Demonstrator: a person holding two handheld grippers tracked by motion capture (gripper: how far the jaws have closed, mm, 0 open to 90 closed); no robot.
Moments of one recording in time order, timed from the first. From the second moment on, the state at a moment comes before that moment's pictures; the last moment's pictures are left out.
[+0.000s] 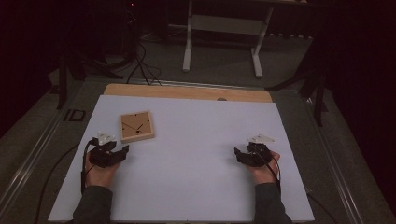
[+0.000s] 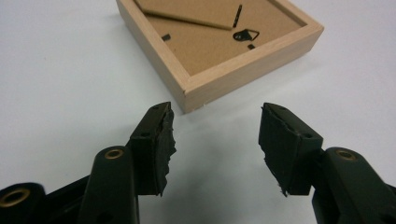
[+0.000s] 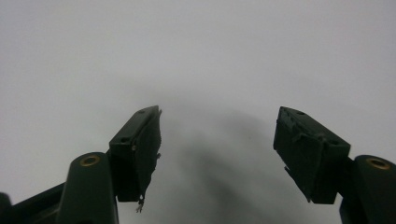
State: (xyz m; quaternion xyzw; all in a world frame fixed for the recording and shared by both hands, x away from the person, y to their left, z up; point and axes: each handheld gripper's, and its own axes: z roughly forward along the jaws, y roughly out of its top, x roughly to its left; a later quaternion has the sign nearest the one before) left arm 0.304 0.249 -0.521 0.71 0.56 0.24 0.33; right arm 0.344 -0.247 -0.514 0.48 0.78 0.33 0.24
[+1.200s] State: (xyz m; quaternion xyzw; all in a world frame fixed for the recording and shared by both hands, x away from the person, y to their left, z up) left arm 0.320 0.265 -0.509 0.69 0.58 0.25 0.36; right arm 0.341 -0.245 -0.509 0.46 0.78 0.34 0.25
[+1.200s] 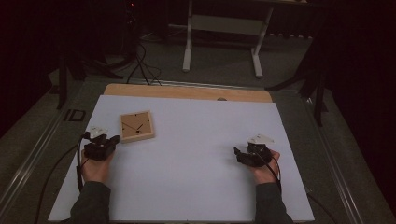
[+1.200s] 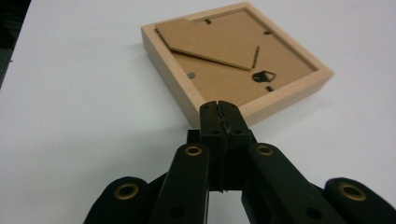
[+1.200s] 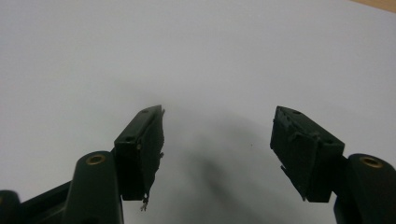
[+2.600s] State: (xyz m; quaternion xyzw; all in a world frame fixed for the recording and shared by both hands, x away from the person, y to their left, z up) left arm 0.345 0.242 -0.520 0.72 0.54 0.24 0.36; right arm 0.342 -0.245 -0.511 0.45 0.79 0.34 0.24
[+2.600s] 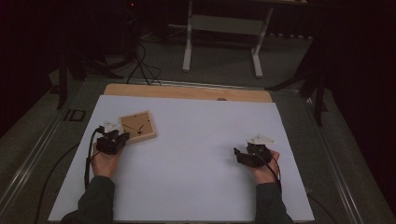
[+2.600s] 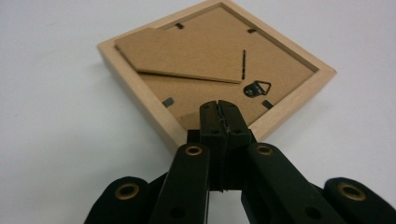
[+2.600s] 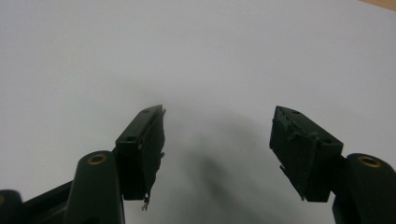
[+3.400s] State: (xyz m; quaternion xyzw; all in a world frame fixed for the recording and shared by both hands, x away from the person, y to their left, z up) left arm 0.335 0.210 -0.520 0.75 0.50 0.23 0.36; right arm 0.340 -0.245 -0.509 0.45 0.79 0.34 0.25
